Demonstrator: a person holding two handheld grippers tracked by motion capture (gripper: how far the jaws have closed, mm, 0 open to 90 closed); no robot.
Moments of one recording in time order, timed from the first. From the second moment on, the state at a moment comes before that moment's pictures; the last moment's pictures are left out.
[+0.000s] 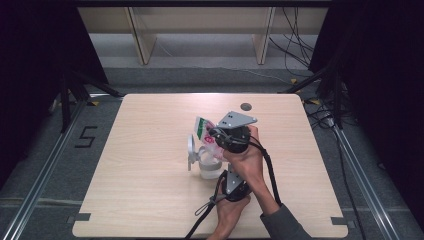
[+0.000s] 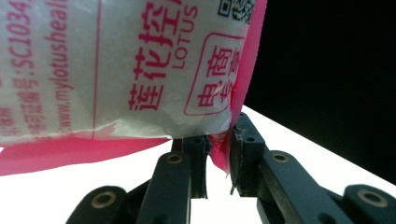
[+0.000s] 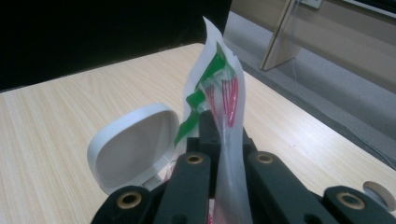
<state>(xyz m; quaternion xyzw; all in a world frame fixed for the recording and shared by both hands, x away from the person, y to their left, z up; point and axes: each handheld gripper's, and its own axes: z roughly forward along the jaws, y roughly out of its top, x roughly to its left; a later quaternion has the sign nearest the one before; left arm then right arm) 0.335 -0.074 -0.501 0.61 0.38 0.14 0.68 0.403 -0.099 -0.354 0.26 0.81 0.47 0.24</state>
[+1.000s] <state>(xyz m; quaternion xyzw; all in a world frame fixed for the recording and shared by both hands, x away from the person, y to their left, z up) 0.336 -0.074 -0.500 0.61 0.38 0.13 0.68 0.402 -0.100 -0.353 0.27 0.80 0.47 0.24</state>
